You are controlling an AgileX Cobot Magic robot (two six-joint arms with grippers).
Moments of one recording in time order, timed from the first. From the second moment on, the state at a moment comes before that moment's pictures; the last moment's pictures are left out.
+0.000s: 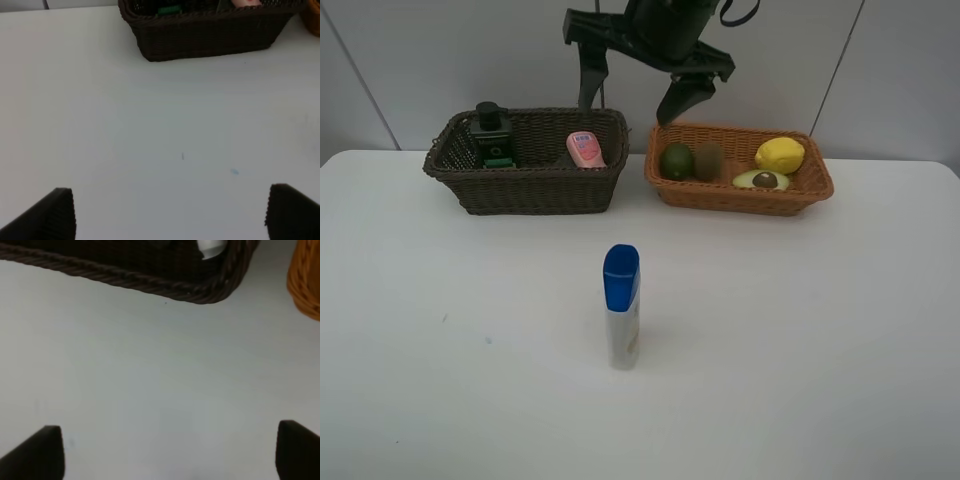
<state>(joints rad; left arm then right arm) -0.05 -0.01 -0.51 -0.06 1.07 0.05 0.65 2.02 -1.98 0.12 1.22 0.33</state>
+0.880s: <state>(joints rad) -0.05 -0.01 -0.51 -0.06 1.07 0.05 0.81 1.76 -1.49 0.10 1.22 0.68</state>
